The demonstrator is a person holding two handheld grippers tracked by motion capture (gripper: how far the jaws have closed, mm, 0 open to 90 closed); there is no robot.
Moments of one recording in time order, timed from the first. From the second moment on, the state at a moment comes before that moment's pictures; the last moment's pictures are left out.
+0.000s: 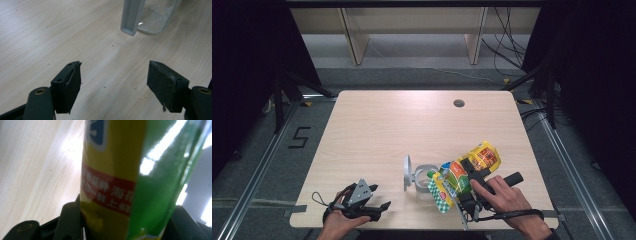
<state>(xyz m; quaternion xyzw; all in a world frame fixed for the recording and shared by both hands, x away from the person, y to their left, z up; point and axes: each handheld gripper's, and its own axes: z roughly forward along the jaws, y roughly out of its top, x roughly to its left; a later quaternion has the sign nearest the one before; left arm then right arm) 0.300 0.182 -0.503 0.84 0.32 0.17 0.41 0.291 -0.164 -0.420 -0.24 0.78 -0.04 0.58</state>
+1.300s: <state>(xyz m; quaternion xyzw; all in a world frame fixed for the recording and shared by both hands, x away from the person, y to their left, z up) 0.300 0.183 -0.503 0.84 0.31 0.17 0.41 0.296 -0.151 -0.402 -0.33 0.76 -0.12 0.55</state>
